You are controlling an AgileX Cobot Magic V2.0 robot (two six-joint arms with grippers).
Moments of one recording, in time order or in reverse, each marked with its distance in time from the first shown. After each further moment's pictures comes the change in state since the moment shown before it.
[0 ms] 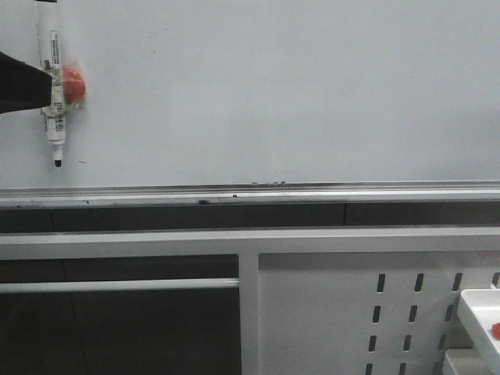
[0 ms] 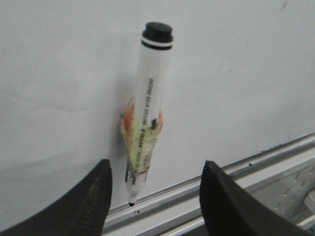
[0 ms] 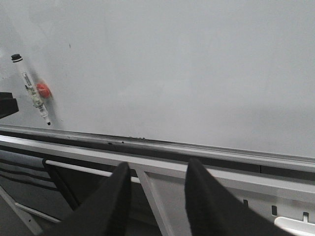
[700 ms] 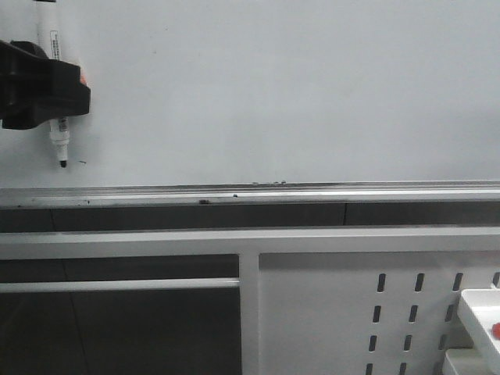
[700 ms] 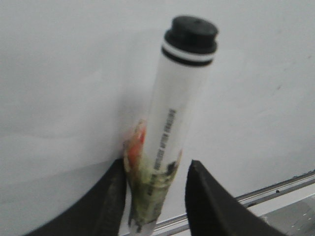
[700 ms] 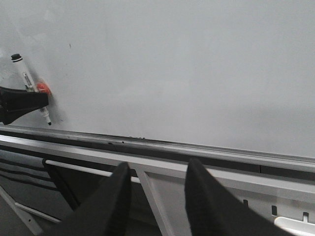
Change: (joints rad) left arm -0.001 0.215 -0.112 -0.065 -0.059 -0.002; right arm 0.000 0.000 0.000 -0.002 0.000 0.000
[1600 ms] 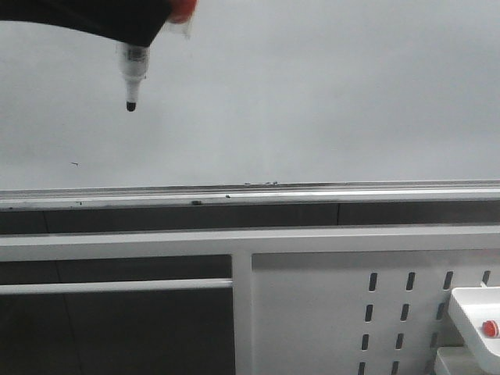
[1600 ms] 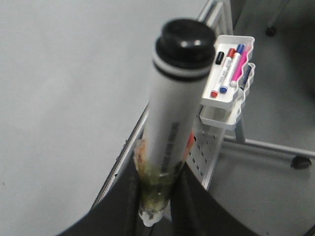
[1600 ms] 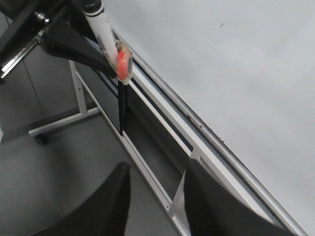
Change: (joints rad) left arm -0.407 -0.261 -0.279 0.596 0.740 0.000; right arm 0.092 0.600 -0.541 0.425 0.388 -0.877
